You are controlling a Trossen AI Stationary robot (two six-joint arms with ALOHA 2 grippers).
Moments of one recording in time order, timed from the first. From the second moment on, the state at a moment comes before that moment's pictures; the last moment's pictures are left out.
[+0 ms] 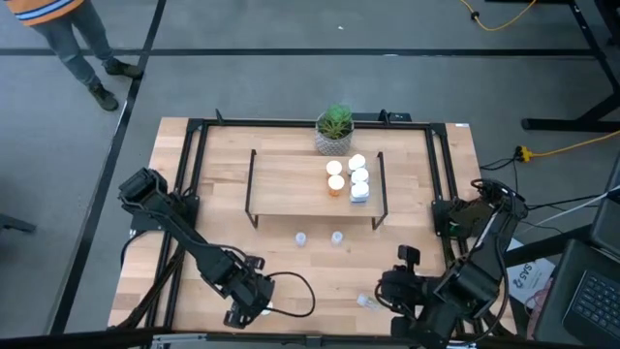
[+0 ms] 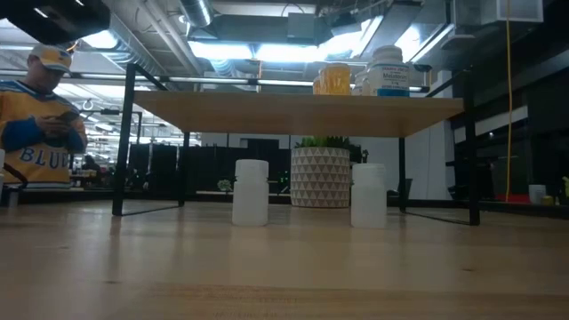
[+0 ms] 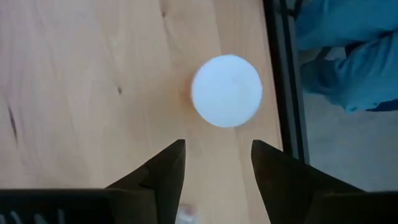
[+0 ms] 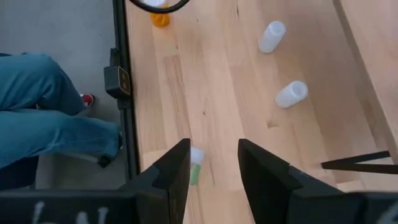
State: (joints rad) left arm -0.70 1.75 1.31 -0.80 0.03 -0.56; right arm 0.89 1.79 1.96 -1.39 0.49 0.99
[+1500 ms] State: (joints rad) left arm -0.56 1.75 1.32 -0.81 0.04 -0.44; right arm 0.90 1.79 1.96 -1.39 0.58 0.88
